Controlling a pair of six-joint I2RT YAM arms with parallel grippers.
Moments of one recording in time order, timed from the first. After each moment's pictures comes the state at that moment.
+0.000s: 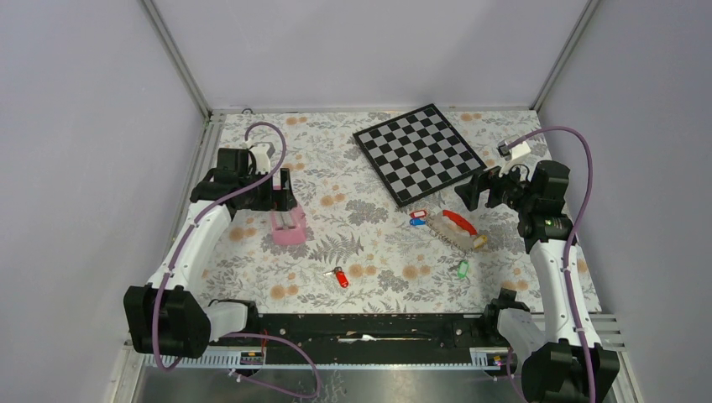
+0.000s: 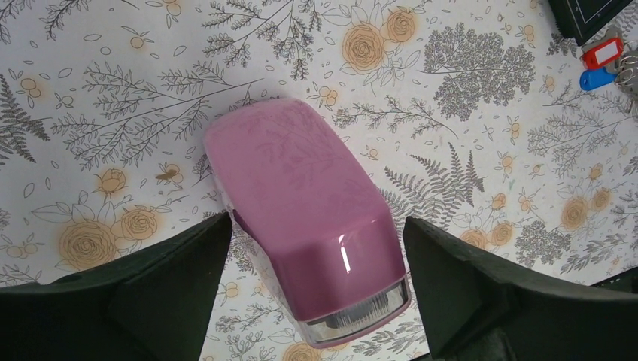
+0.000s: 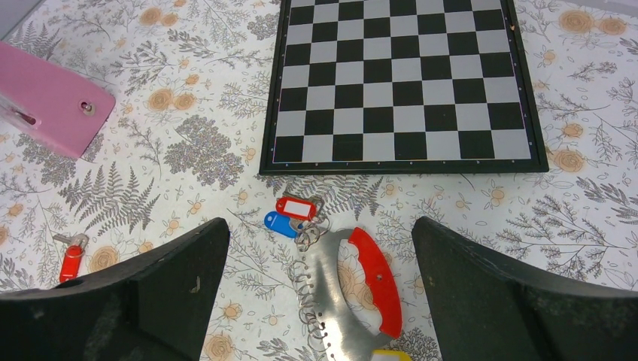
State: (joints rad) left arm -0.08 1.20 1.00 -0.68 0.29 -0.08; right arm -0.14 0.93 0.79 -0.29 -0.68 -0.12
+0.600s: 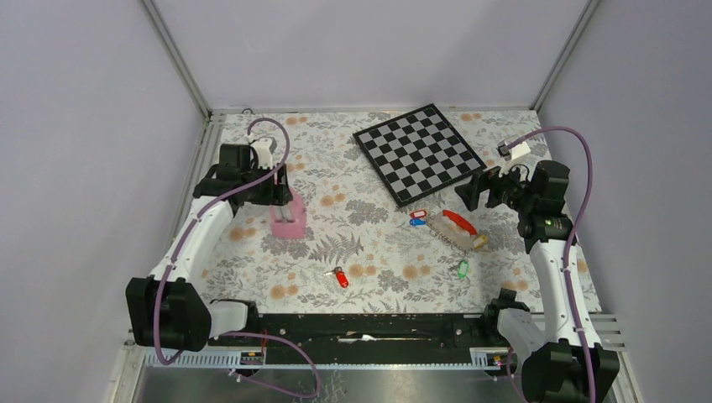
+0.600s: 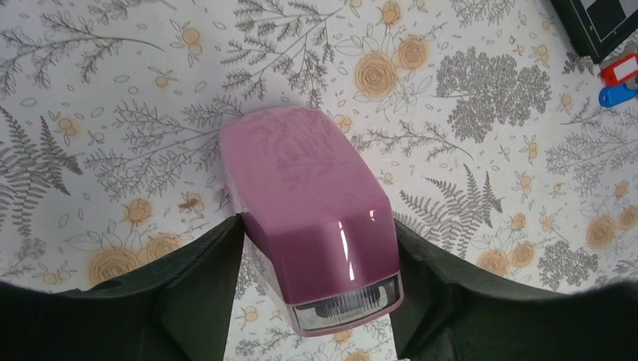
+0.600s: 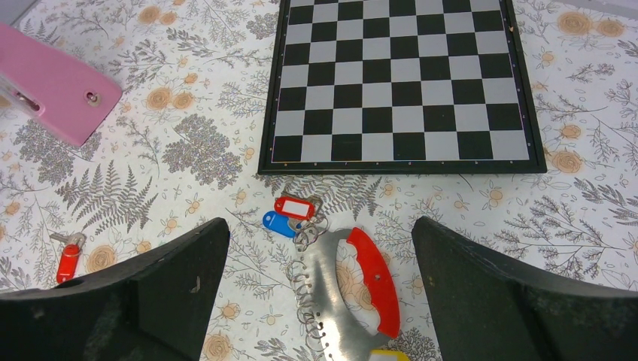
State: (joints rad) left arm -0.09 1.24 1.01 -0.63 0.26 -0.05; right arm -0.14 0.93 0.79 -0.29 -0.68 -0.13
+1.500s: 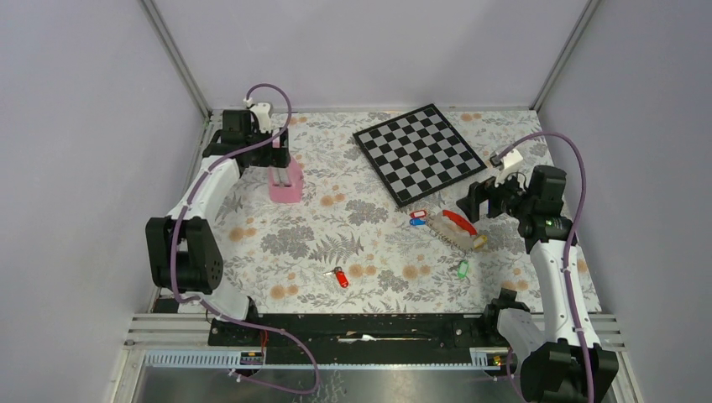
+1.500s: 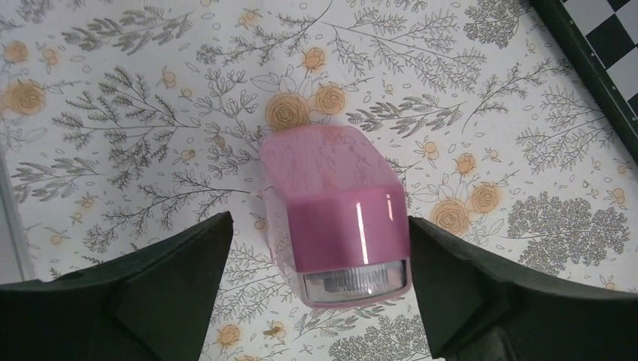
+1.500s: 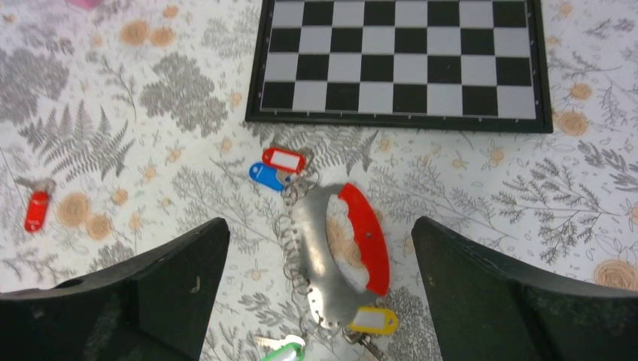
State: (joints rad) left arm -0.04 1.60 1.30 -0.44 0.18 0.02; right arm -0.15 0.93 0.79 -0.41 -0.67 -0.25
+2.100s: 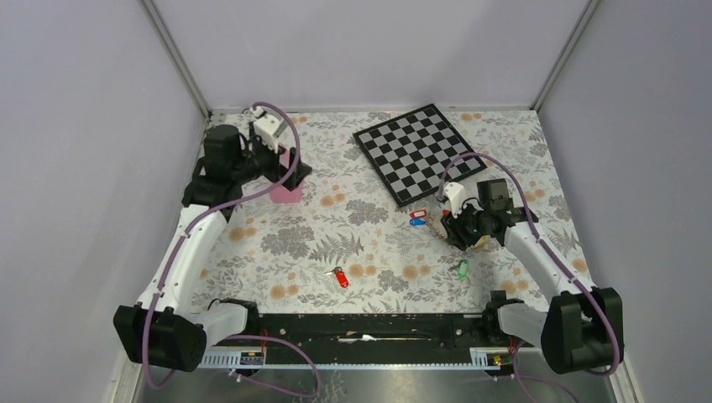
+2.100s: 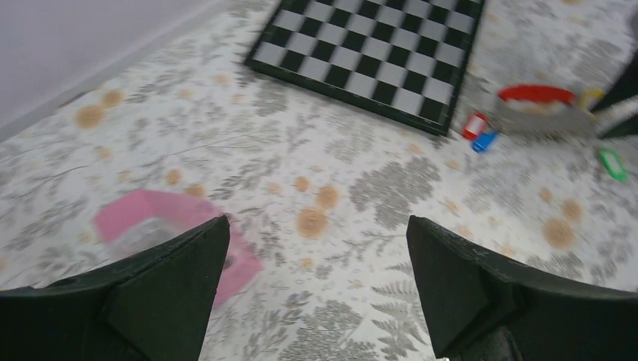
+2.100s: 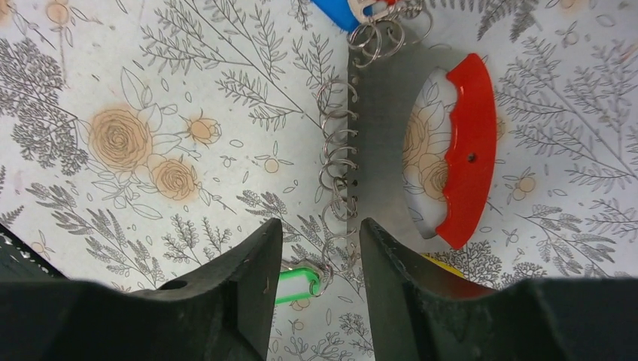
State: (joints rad) left arm -0.12 1.14 1.13 -0.36 0.50 0.16; right arm 0.15 1.13 0.69 -0.62 -0.41 -0.57
